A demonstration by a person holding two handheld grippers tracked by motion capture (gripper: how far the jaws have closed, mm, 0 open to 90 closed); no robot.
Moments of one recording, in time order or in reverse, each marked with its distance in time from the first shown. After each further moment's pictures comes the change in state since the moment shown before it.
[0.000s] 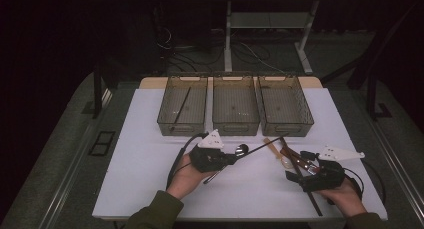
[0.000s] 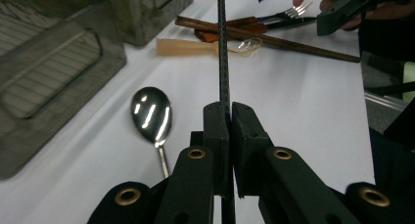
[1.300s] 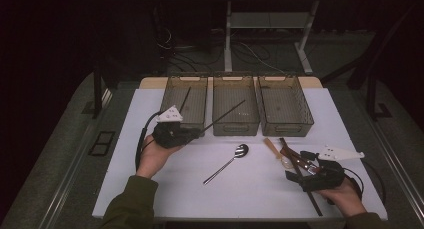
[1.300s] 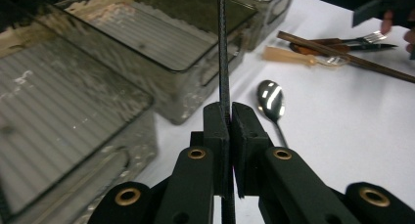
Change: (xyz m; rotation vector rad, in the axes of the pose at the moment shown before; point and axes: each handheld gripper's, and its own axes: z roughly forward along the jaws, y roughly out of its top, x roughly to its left) left arm 0.076 -0.012 -0.073 -0.050 0.176 -0.122; right arm 0.000 0.000 0.001 0.002 -0.003 0.000
